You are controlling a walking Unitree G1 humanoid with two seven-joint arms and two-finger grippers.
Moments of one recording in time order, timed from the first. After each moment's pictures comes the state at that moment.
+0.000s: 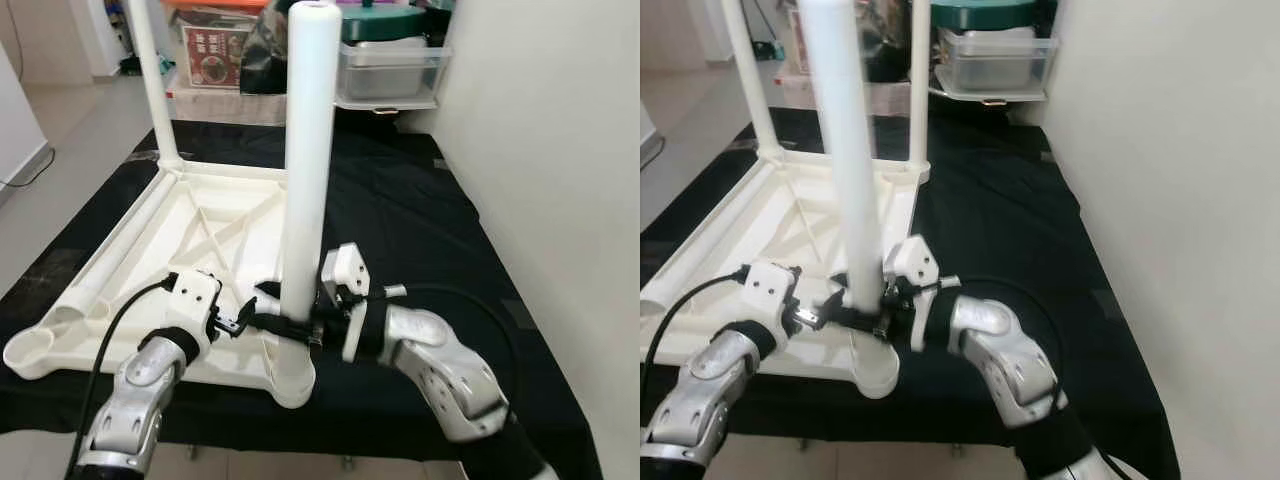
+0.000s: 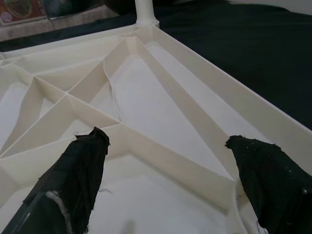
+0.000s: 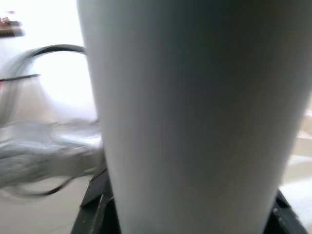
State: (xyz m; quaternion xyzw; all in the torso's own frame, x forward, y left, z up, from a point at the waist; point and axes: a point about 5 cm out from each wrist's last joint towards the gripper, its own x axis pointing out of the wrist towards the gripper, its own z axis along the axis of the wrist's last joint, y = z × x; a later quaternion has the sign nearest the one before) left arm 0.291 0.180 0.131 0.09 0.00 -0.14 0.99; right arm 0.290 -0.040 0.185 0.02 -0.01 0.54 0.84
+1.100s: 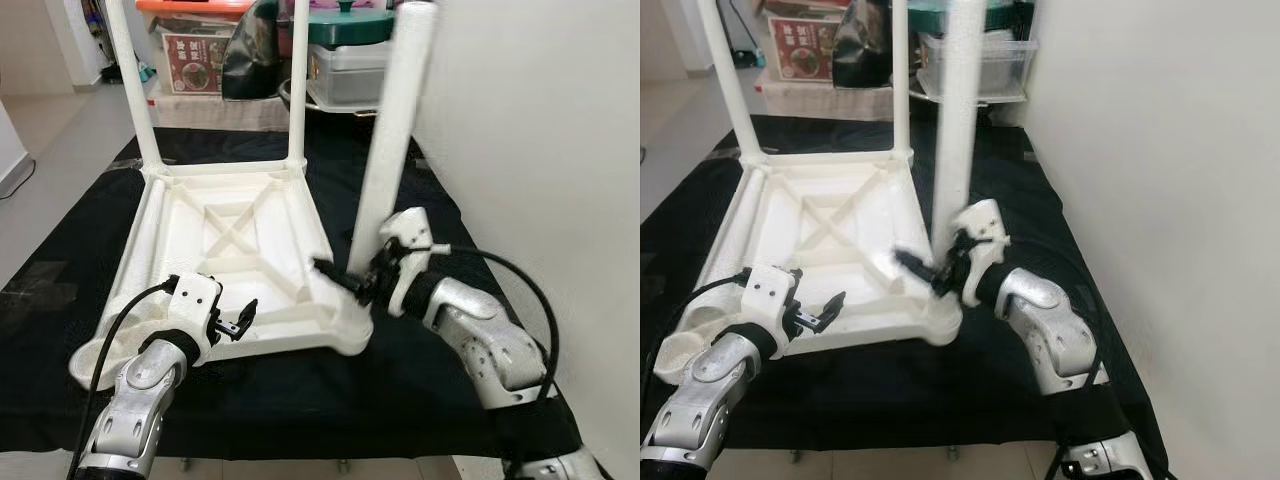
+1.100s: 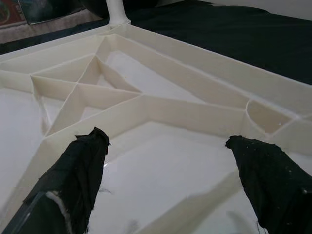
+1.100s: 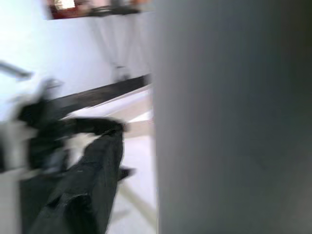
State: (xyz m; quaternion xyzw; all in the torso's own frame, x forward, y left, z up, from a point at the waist) left arm 0.292 0.176 0.130 0.09 0.00 -0.15 0.98; right arm 0.307 -0.097 0.191 0.00 0.00 0.48 0.88
